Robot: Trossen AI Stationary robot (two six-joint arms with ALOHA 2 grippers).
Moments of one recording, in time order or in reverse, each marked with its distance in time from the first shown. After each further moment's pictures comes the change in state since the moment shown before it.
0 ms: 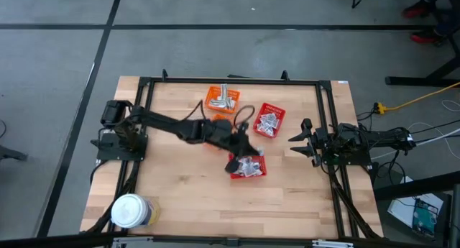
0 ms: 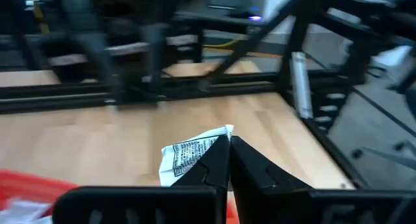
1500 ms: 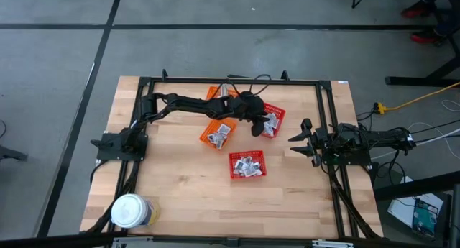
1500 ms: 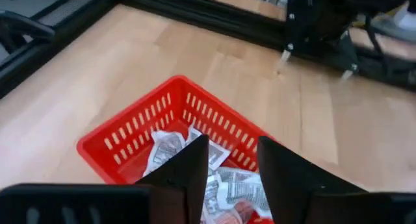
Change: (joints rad) left arm 0.323 0.391 0.321 -0.150 -0.079 -0.137; right arm 0.000 0.000 0.000 0.000 0.000 0.000
